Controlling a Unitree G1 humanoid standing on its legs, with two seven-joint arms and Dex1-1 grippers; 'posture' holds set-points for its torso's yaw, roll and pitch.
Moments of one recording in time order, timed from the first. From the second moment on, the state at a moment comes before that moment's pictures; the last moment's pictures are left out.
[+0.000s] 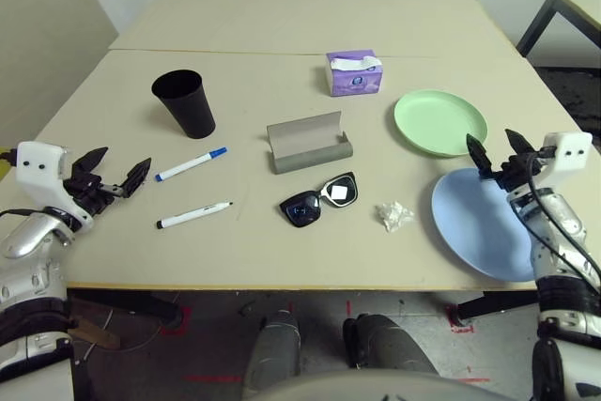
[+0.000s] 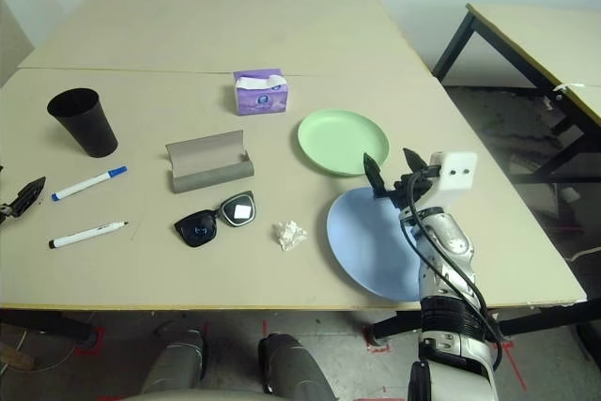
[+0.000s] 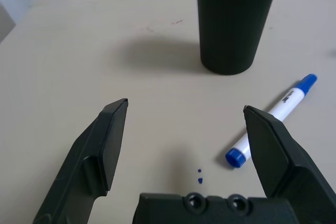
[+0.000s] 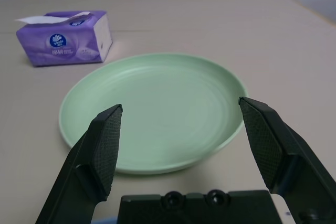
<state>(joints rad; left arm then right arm) -0.17 0.76 0.47 0.58 -0.35 -0.12 -0.73 -0.27 -0.39 -0.30 0.37 0.33 -0.13 0.47</state>
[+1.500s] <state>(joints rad) -0.26 0.80 0.22 0.27 -0.54 0.06 -1.43 -0.20 -0.52 -0.34 0.38 0.31 -0.09 0.45</state>
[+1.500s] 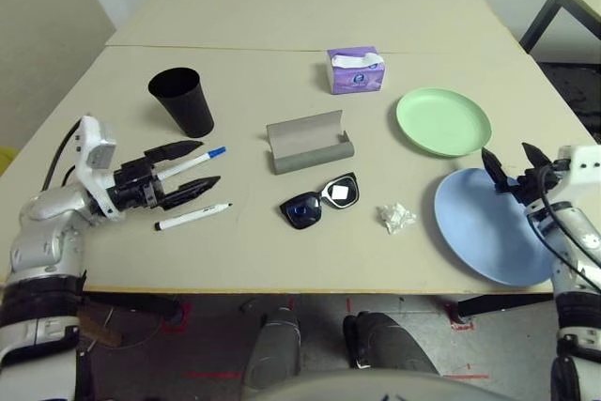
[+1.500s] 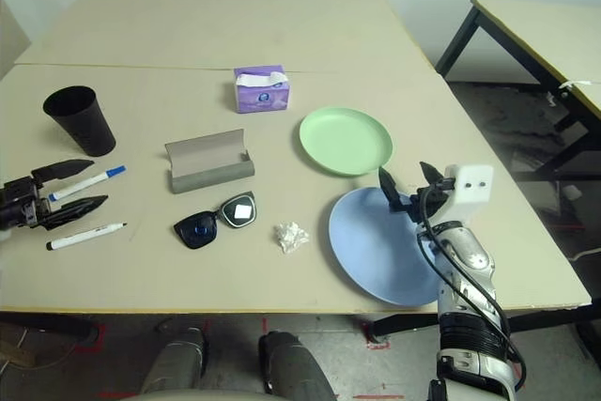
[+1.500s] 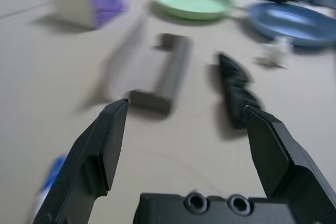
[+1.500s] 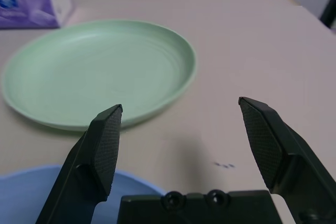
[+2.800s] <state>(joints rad) -0.29 0.73 0.14 0.34 -0.47 -0.01 -1.45 0.22 -0.88 -0.63 -0.51 0.73 1.23 0.52</state>
